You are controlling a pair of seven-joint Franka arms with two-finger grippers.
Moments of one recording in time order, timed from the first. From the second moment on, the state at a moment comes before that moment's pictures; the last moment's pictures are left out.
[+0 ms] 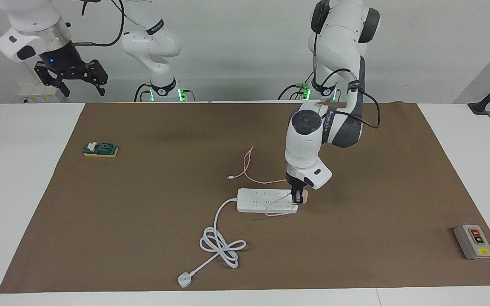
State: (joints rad) left arm -0.44 0.54 0.01 -1.46 0.14 2.06 -1.84; right arm -0.05 -0.09 -0.04 -1.57 -0.04 1.42 -0.14
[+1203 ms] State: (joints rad) left arm -0.33 0.55 0.00 -1.47 0.25 2.04 -1.75; right arm -0.05 -0.10 -0.04 -1.57 -0.04 1.42 -0.14
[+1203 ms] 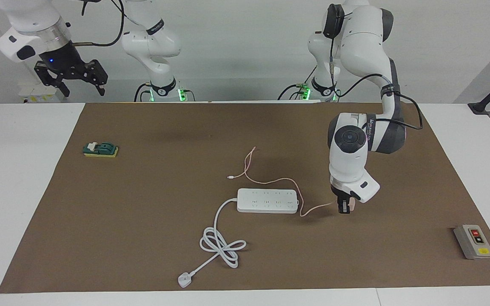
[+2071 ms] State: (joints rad) left arm -0.45 0.55 -0.03 -1.54 0.09 2.08 -1.77; right arm -0.05 -0.10 -0.04 -1.57 -0.04 1.42 -0.14
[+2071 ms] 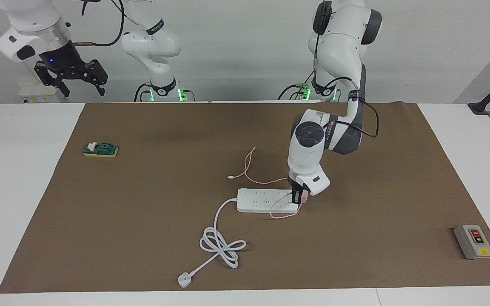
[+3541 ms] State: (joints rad) left arm -0.47 0.53 -0.03 -1.54 -0.02 2.06 -1.82; right arm -0.05 -0.10 -0.04 -1.57 -0.04 1.42 -0.14
